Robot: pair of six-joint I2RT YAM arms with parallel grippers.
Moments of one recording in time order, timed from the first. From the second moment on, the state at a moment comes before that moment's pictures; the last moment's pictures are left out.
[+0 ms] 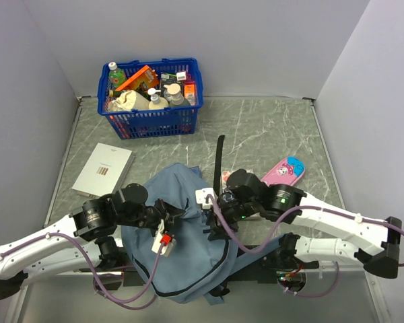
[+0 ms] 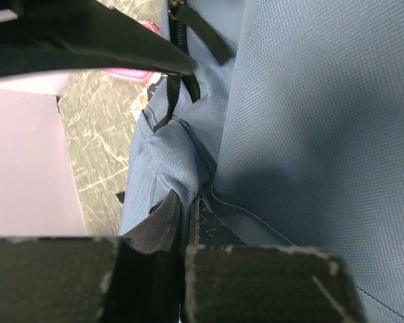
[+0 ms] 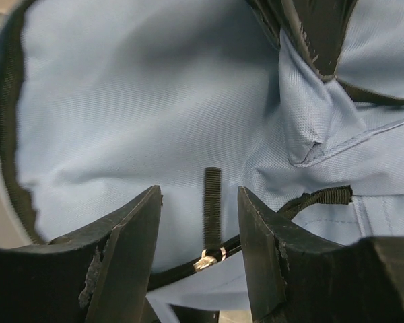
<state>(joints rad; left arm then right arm) -1.10 0.70 0.74 -0.56 0.37 1.14 1.11 0.99 0.96 -0.66 -0.55 -0.23</state>
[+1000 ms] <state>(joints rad) -1.08 0.69 0.72 -0.54 0.35 1.16 1.10 1.03 0.95 -0.64 -0.48 -0.23</state>
